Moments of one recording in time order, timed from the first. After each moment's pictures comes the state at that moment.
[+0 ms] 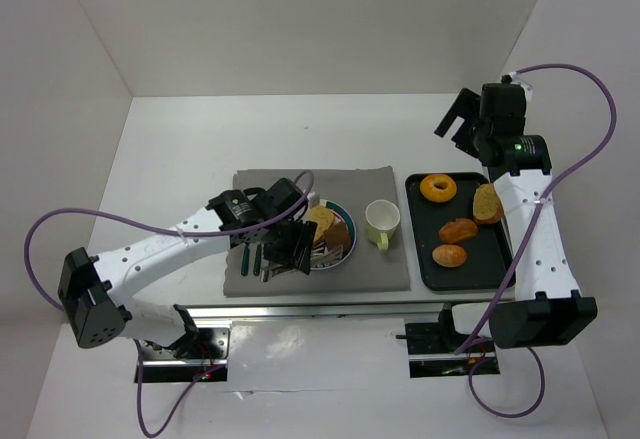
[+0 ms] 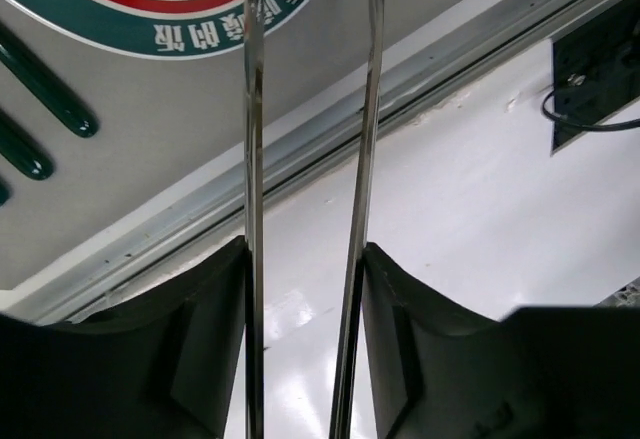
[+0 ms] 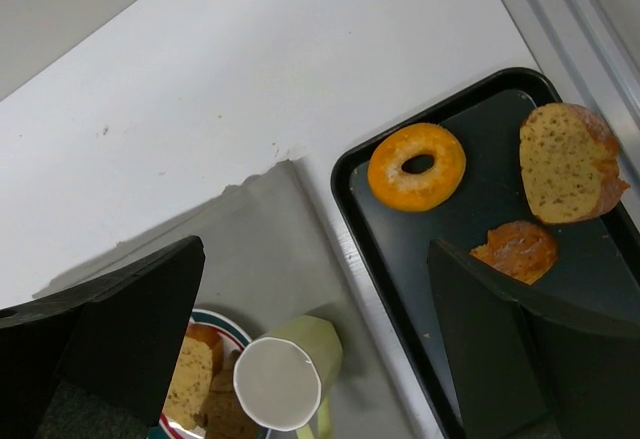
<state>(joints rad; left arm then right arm) -0.90 1.35 1.19 -0.95 0.16 -0.59 0.02 1.27 1.51 -0.84 0.19 0.50</state>
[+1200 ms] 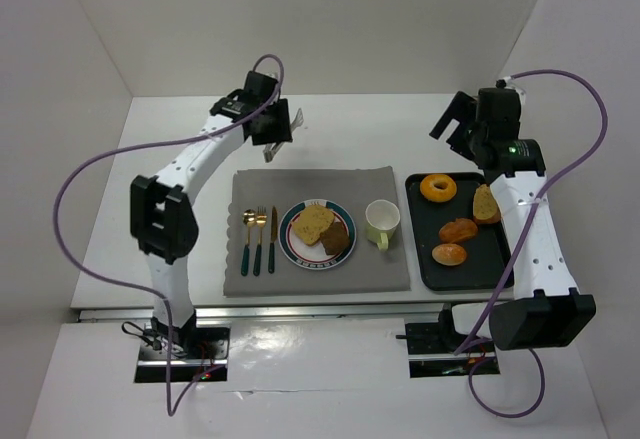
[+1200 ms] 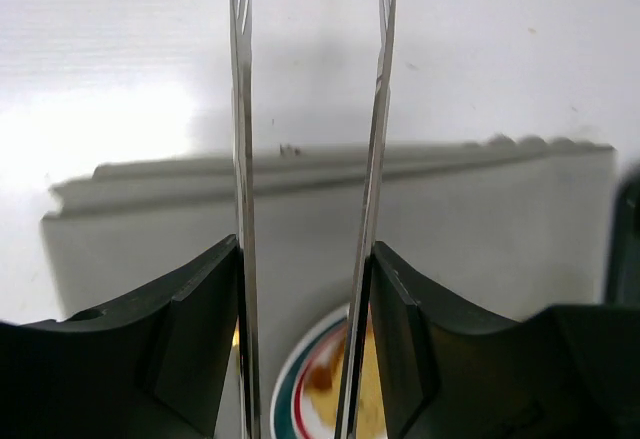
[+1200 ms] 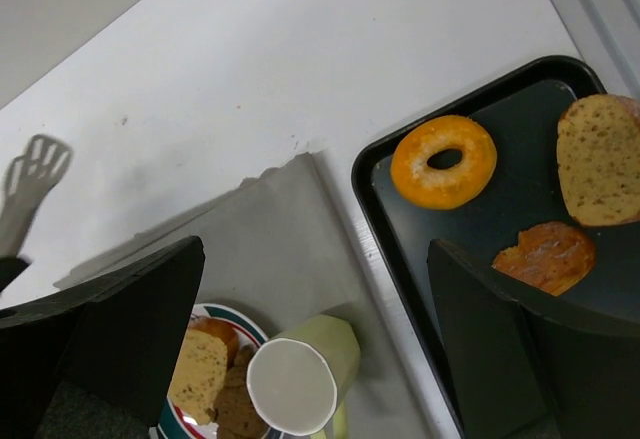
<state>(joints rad) -0.37 1.92 1.85 -0.75 -0.04 -0.45 0.02 1.27 1.44 -0.77 0.15 0.53</state>
